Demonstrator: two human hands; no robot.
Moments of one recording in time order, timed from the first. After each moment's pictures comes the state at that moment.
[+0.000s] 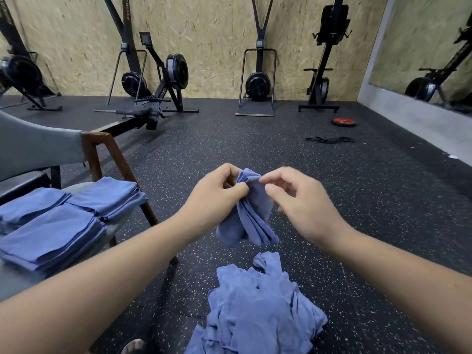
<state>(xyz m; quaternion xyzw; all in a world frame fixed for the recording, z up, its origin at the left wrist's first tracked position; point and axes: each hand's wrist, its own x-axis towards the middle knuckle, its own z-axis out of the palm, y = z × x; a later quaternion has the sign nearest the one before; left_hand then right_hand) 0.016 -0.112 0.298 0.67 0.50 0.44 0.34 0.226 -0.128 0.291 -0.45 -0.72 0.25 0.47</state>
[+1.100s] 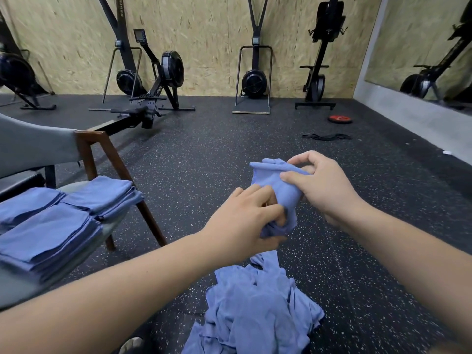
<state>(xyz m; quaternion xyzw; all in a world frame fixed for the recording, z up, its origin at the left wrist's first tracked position) 0.050 -0.132 0.267 0.91 0.30 0.27 -0.10 0.258 -0.099 0.303 -0.54 -0.59 0.31 0.51</state>
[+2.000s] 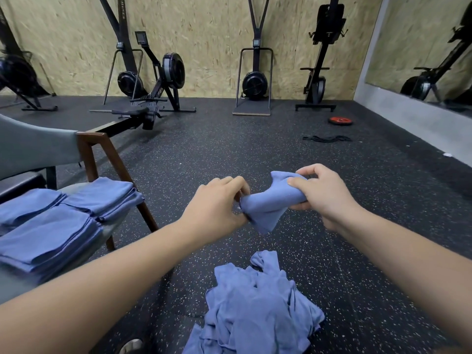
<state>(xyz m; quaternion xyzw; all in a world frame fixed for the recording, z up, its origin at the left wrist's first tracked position) 0.014 -0.107 0.276 0.83 0.50 0.25 0.04 0.263 -0.092 0.287 -0.59 -0.49 0.38 0.52</state>
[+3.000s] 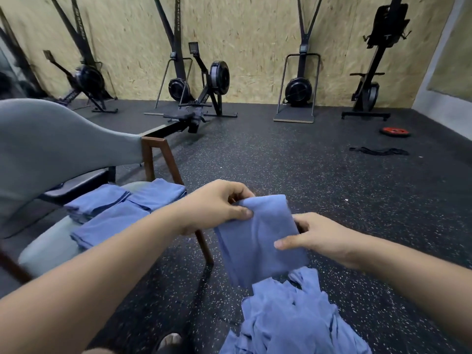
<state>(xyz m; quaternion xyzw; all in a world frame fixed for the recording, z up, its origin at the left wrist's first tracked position) -0.090 -0.116 0.329 0.75 0.53 0.26 0.31 0.184 -0.098 0.276 -0.40 -0.71 0.54 0.20</state>
